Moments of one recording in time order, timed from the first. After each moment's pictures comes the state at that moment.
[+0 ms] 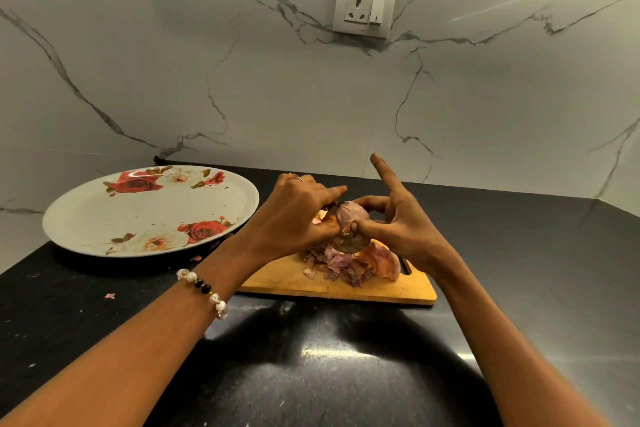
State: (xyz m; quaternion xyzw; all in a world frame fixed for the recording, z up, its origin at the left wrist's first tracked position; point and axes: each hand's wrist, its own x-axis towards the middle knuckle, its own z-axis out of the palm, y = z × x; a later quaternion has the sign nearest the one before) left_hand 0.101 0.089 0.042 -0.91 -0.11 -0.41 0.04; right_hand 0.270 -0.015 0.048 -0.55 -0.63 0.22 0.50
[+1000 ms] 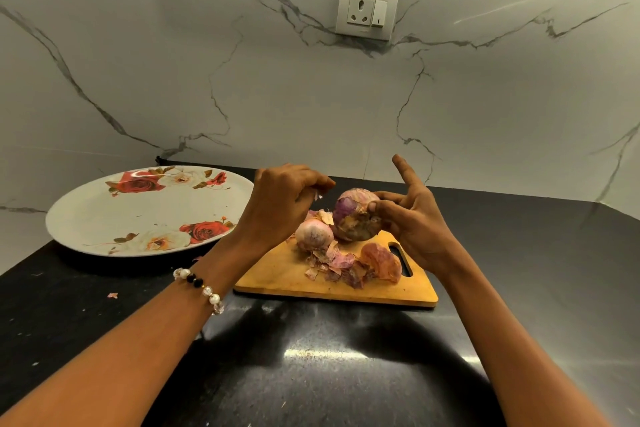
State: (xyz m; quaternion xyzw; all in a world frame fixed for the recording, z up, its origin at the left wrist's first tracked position) left_hand 0.094 0.099 0.047 -0.84 -0.14 -0.51 -0.07; right_hand 0.278 -0.013 0.048 -0.48 -0.53 0.31 0.63
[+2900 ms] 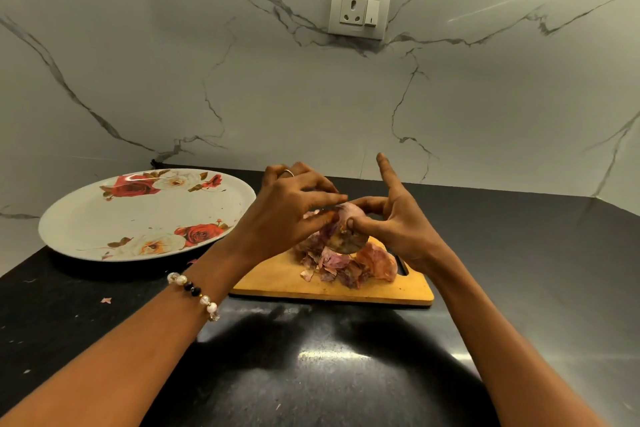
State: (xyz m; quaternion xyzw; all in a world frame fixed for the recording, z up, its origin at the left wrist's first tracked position) left_hand 0.094 0.098 0.044 -0.90 -0.09 -0.42 0.07; right_hand 0.267 -0.016 0.050 -0.54 -0.60 0.26 0.54
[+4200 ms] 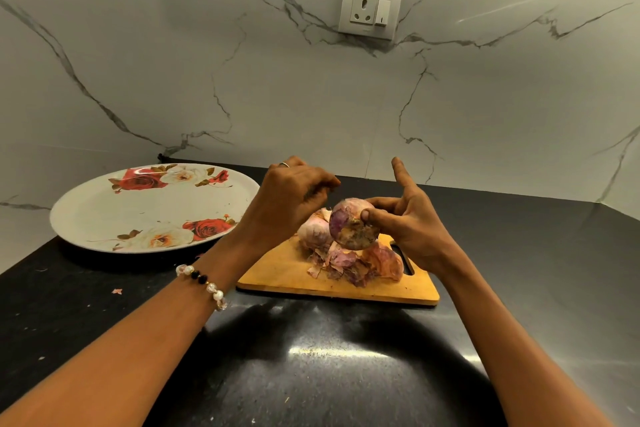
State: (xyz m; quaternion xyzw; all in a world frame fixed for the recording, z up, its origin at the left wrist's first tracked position) left_hand 0.092 0.094 0.051 -0.87 -0.12 -0.48 -0.01; right_hand 0.271 -0.016 0.049 -0.52 -0.56 0.28 0.58
